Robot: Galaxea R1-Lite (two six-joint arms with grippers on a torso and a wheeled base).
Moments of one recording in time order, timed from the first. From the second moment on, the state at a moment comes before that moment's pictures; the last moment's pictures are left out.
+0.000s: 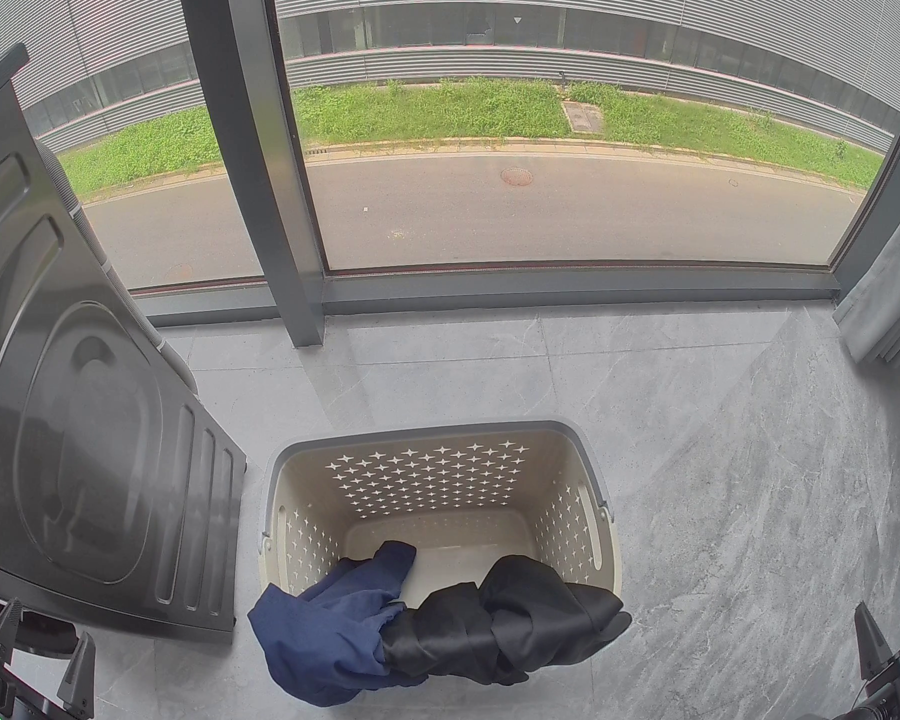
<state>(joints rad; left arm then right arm) 0.00 0.02 -0.02 0.00 0.02 -0.04 -0.01 0.02 -0.02 0.00 0.03 0.00</state>
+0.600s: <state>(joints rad) 0.00 0.02 -0.02 0.00 0.02 -0.04 -0.01 0.02 -0.02 0.00 0.03 0.00</state>
